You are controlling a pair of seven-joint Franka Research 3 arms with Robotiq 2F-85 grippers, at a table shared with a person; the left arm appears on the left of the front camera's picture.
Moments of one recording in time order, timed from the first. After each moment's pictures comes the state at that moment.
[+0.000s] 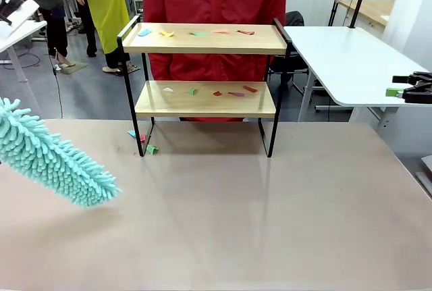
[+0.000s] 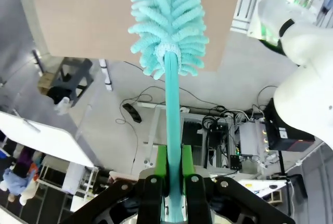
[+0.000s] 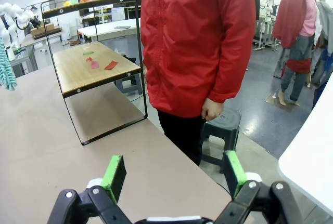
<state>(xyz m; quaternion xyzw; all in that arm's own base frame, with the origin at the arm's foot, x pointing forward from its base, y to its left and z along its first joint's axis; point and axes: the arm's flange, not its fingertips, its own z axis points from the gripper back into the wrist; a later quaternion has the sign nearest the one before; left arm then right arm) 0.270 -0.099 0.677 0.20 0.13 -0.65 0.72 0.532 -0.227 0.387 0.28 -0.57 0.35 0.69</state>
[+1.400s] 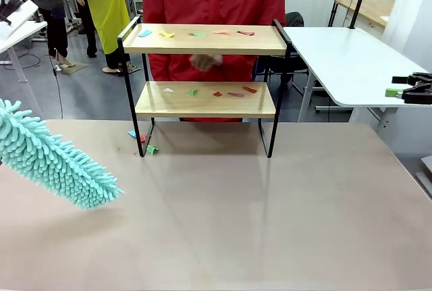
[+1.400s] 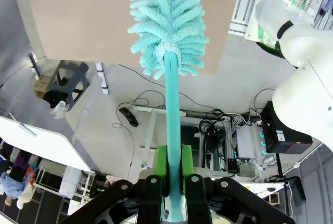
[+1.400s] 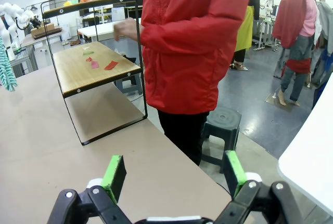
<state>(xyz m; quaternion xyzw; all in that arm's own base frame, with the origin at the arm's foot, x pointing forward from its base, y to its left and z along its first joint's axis) 0.274 -0.094 0.674 0.19 0.13 -0.65 0.72 0.532 -0.227 0.387 0.28 -0.57 0.35 0.69</state>
